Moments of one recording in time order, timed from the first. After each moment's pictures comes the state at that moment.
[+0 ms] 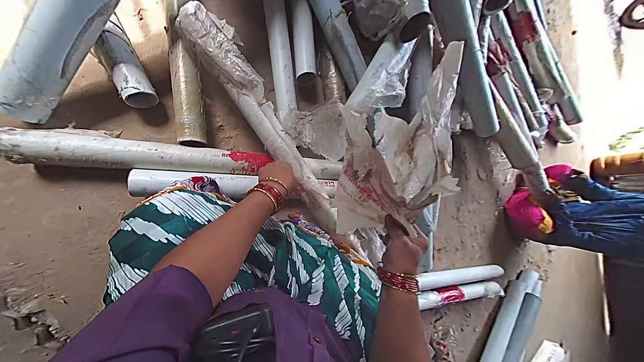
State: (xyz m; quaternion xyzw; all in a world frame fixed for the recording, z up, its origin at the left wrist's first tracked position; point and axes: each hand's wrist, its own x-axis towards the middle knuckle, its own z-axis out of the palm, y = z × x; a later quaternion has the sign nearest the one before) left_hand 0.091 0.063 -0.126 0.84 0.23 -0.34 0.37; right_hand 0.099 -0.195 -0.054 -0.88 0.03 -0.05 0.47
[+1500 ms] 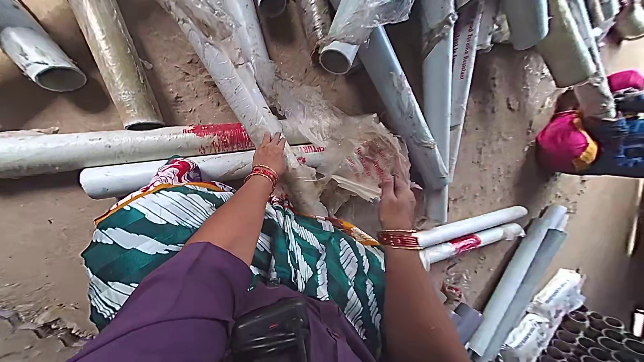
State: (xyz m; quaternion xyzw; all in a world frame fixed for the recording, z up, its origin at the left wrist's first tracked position) left_hand 0.125 -0.007 -0.270 0.90 0.13 -0.22 0.35; right_hand 0.142 -0.246 -0.097 -0.98 0.09 0.15 0.10
